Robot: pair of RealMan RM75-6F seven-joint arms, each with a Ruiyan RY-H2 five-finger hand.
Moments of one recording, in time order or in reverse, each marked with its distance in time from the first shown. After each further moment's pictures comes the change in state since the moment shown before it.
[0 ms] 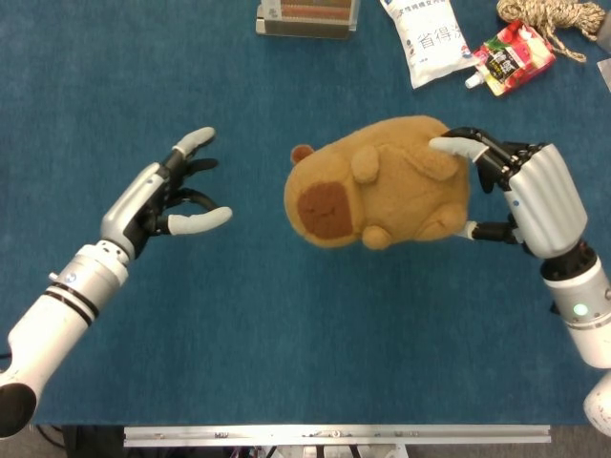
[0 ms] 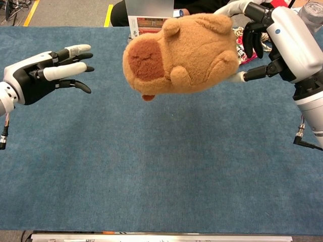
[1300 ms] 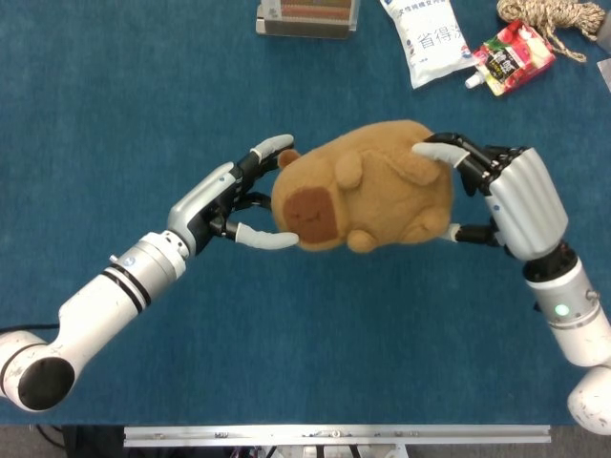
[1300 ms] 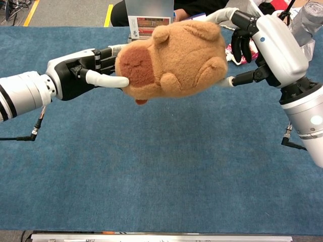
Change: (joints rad) left arm -0.155 -0.062 -0.034 -0.012 -0.061 -0.112 -0.056; right arm 0.030 -0.071 -0.017 0.069 -0.004 0.021 -0.017
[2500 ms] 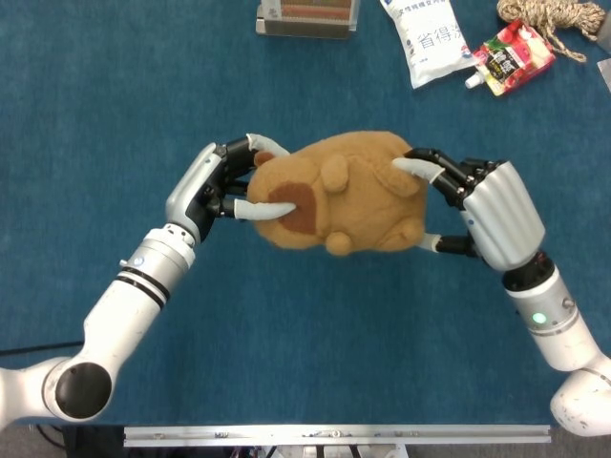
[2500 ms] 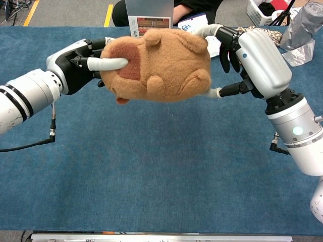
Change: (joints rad) left arm 0.011 -0.157 -0.013 -0.038 -0.276 0.295 0.248; right arm 0.012 -0.087 -0.027 0.088 -0.020 0.024 -0.054
